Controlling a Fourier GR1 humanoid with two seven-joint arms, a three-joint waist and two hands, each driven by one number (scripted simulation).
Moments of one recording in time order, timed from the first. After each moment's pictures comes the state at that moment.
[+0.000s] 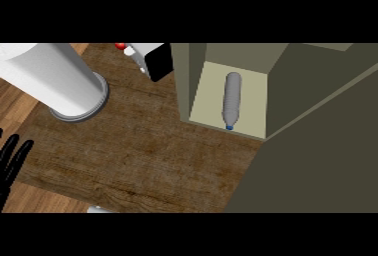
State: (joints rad) left arm 0.33 0.77 -0.12 -1.87 0.99 -0.24 -0.49; right arm 0.40 -0.51 0.59 -2.48 -0.03 0.62 0.02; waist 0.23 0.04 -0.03
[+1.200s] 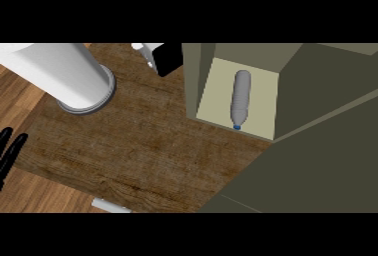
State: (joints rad) left arm 0.29 0.79 -0.10 -1.84 1.01 -0.29 -0.48; right arm 0.26 -0.42 0.53 -2.41 -0.09 0.57 0.15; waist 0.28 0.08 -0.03
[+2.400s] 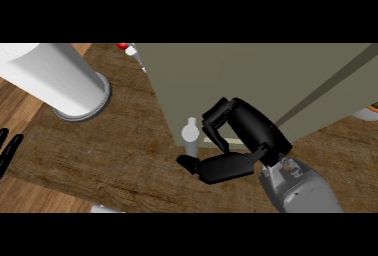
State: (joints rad) left arm 0.30 0.79 -0.08 -1.78 1.04 -0.32 -0.47; right arm -0.45 -0.04 0.30 -1.77 -0.05 0.20 0.49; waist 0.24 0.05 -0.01
